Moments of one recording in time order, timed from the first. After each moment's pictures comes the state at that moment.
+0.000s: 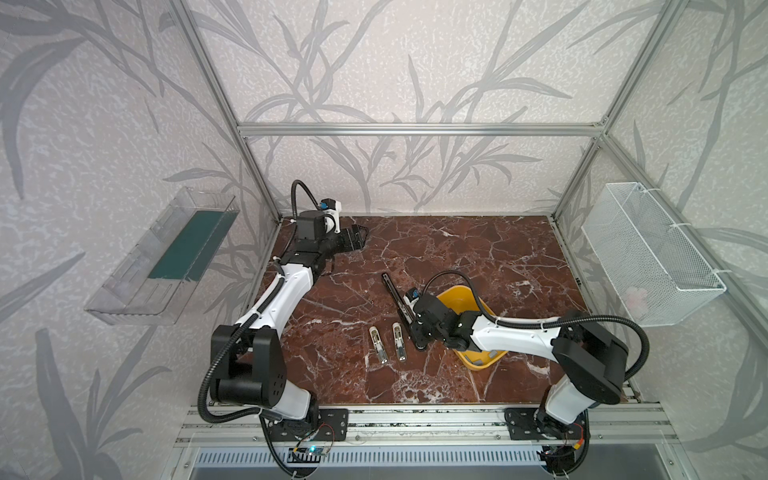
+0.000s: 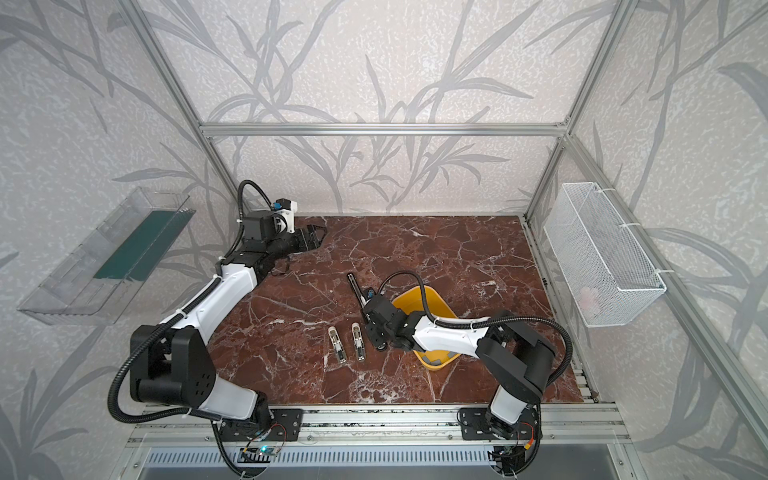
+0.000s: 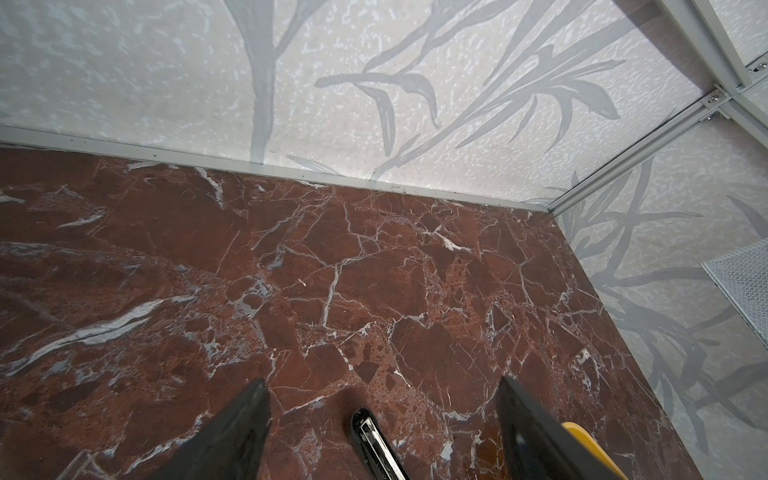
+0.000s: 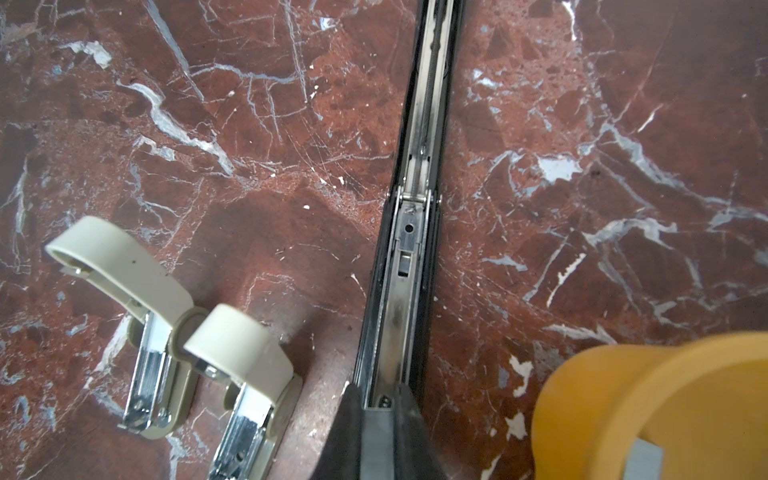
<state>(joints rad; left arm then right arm) -0.08 1.51 1.16 -0.12 0.39 -0.31 0.98 1.67 0.90 -0.12 0.11 0.36</state>
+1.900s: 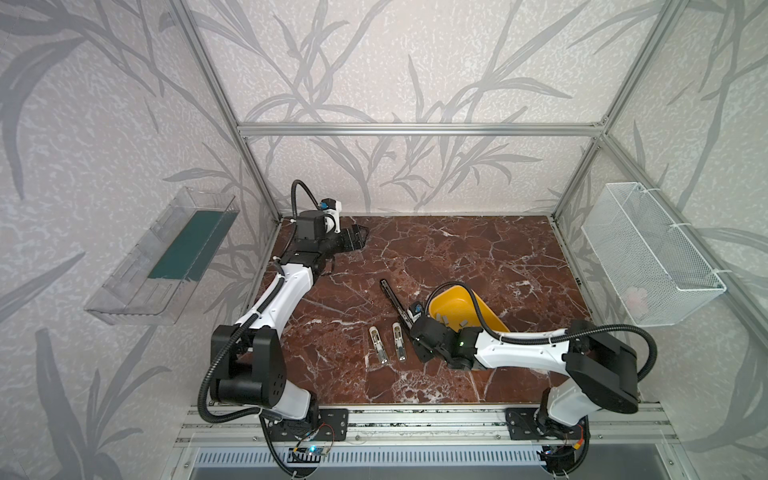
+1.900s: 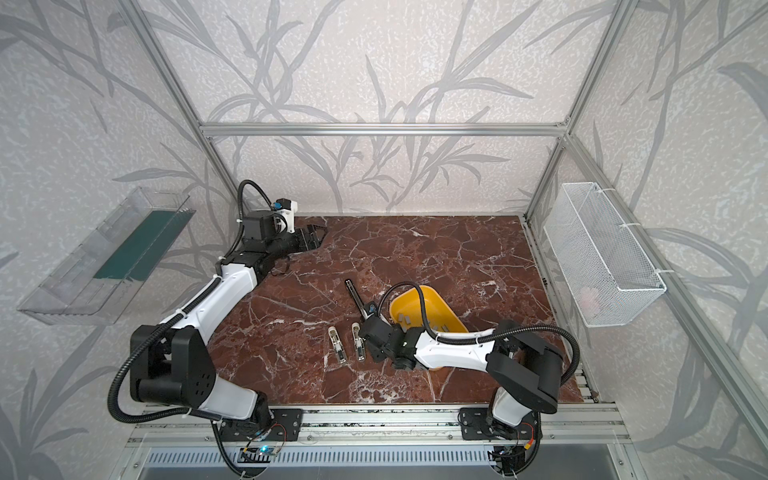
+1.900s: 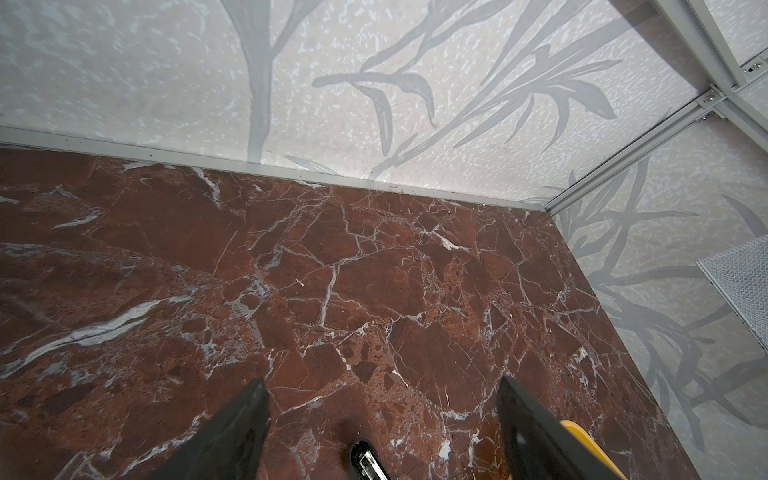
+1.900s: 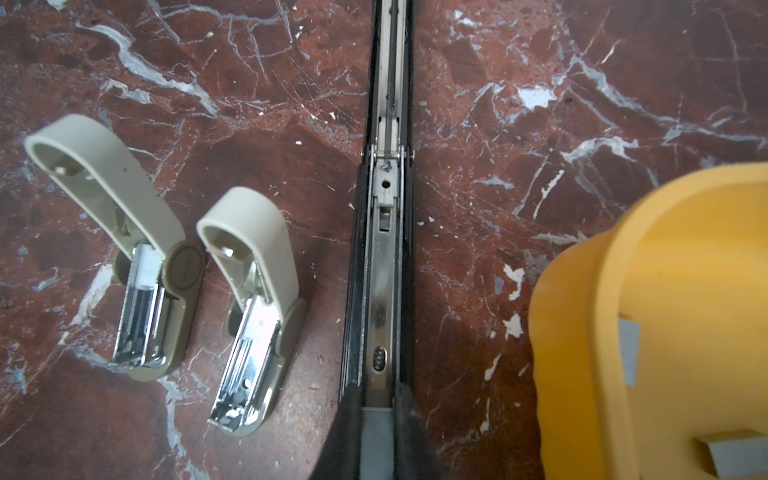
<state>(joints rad) -0.08 1.51 1.16 -0.12 0.39 -0.31 1.12 1.60 0.83 -0.18 0.30 0.48</state>
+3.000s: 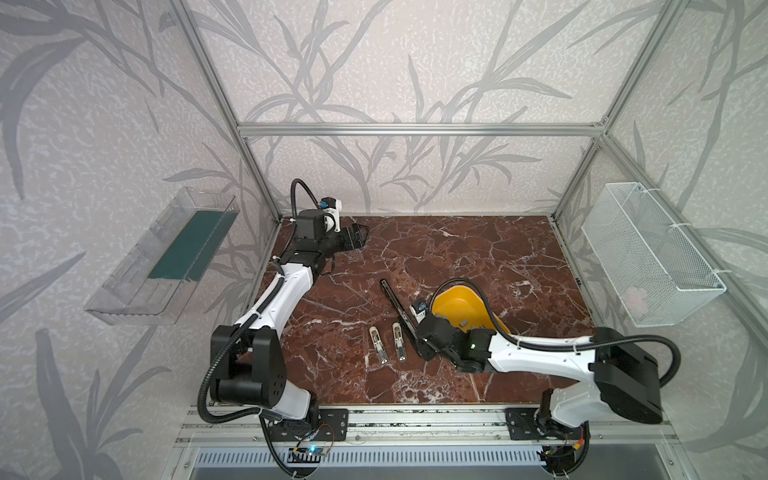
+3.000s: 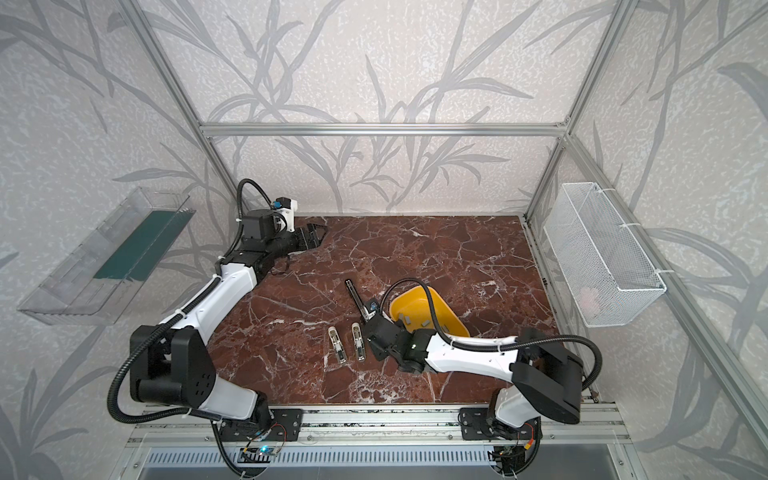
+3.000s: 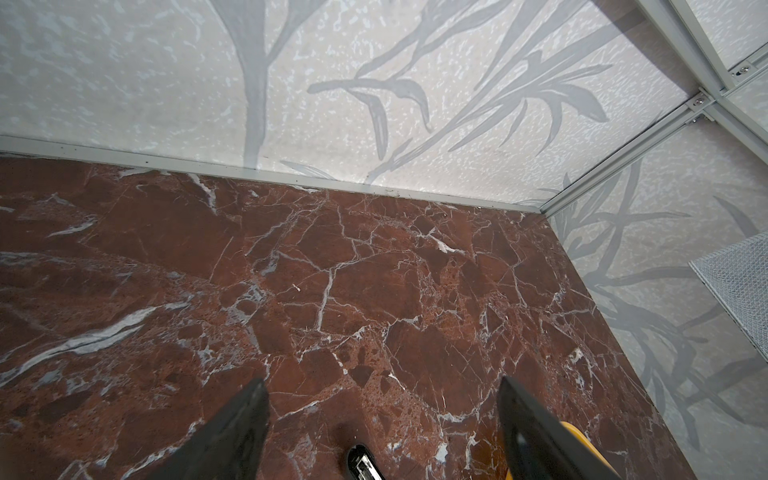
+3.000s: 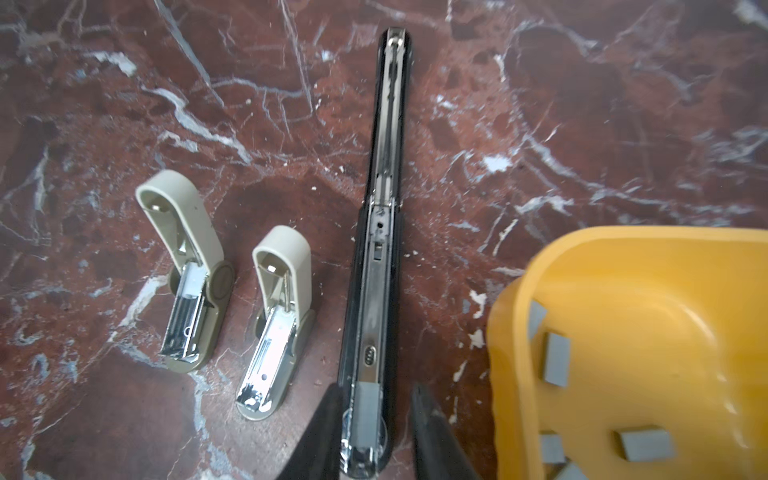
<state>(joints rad) -0.08 1.51 1.17 -0.12 0.40 -0.31 1.14 1.42 0.79 -0.18 0.40 0.41</state>
